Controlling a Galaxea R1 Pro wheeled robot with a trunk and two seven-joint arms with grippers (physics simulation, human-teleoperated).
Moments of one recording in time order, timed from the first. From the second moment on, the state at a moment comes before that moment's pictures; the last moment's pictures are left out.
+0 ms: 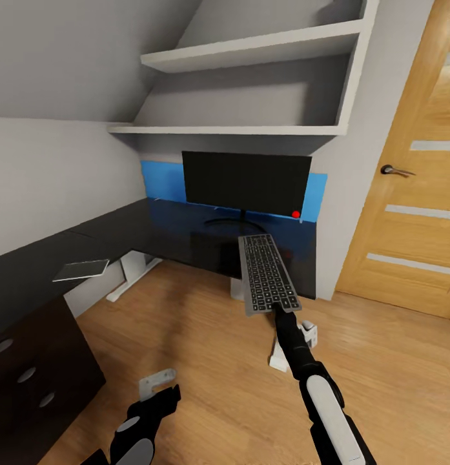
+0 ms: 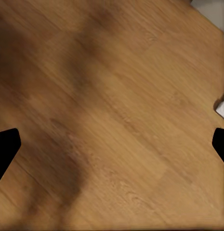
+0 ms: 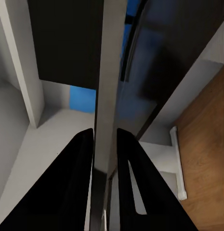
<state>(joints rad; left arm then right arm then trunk) -0.27 0.26 -0.79 -1.43 1.06 0.14 0.94 -0.24 0.12 0.11 -1.44 -1.25 0.01 -0.03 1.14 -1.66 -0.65</state>
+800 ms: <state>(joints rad) -0.27 0.26 -0.79 -1.43 1.06 0.14 0.94 -0.24 0.12 0.10 -1.44 -1.25 0.01 -0.03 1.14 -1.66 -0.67</state>
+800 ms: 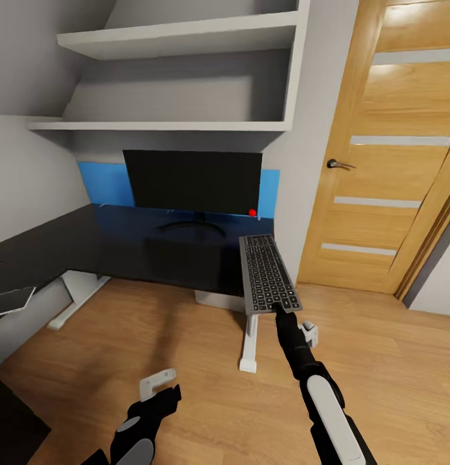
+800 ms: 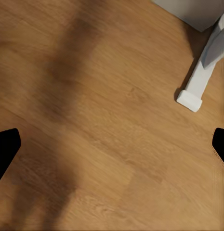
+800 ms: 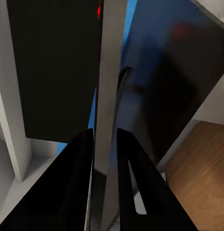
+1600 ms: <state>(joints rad) -0.27 0.26 -0.79 -1.43 1.06 0.14 0.94 -0.24 0.12 0.09 -1.44 -1.25 0.01 -0.03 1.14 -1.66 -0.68</state>
